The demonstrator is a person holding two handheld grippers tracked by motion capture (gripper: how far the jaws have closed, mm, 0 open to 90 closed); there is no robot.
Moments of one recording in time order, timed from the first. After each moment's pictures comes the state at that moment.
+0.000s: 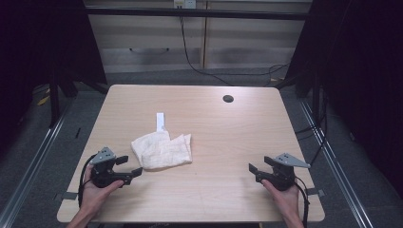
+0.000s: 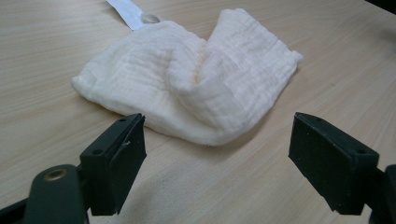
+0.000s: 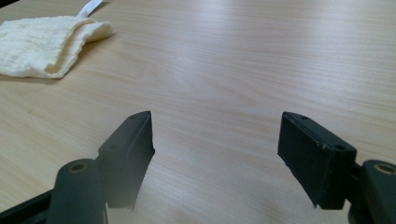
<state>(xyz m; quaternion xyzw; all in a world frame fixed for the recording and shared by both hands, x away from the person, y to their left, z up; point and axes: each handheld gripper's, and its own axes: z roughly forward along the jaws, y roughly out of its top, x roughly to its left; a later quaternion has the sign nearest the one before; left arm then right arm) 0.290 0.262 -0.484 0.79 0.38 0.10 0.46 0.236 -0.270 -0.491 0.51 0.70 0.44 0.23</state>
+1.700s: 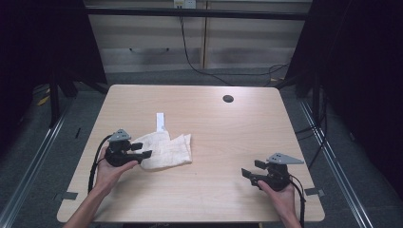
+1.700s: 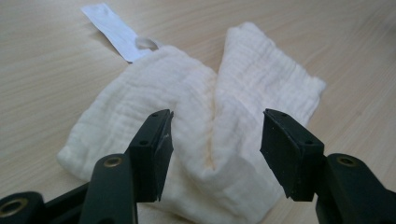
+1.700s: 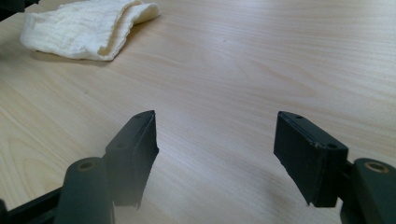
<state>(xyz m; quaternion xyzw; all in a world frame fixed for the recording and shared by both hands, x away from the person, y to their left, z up) 0.343 0.228 -0.472 0.82 0.37 0.09 0.43 0.238 -0.257 -0.488 0.49 0.74 0.44 0.15</state>
